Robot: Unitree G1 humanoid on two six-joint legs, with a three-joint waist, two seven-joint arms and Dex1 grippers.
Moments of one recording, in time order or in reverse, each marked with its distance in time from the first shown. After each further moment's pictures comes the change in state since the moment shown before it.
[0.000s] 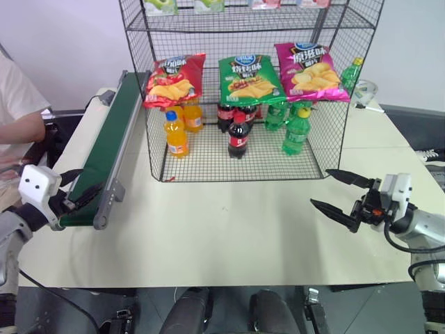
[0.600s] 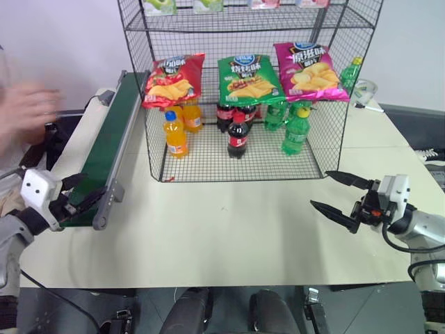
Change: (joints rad) left arm 0.009 -0.036 0.007 0.021 -0.025 -0.040 -0.070; right arm -0.017 0.005 0.007 0.017 -0.022 -0.007 0.002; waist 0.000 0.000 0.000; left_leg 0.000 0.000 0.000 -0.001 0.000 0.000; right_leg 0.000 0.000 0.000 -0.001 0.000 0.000
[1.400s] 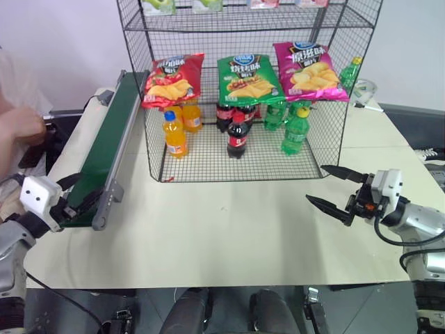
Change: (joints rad) left arm -0.008 -0.020 -0.003 0.104 0.046 -0.191 0.011; right arm -0.065 0.004 0.037 0.077 -0.026 -0.061 0.008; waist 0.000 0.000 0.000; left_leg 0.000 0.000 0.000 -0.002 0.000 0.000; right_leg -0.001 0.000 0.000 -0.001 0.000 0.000
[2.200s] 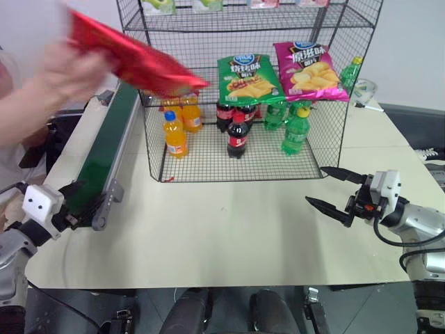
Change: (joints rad) left arm 0.066 -0.023 0.000 -0.035 -0.004 -0.003 -0.004; right arm -0.001 0.000 0.003 0.007 -0.010 0.000 0.011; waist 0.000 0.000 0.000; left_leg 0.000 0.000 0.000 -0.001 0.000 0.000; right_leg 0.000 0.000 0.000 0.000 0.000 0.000
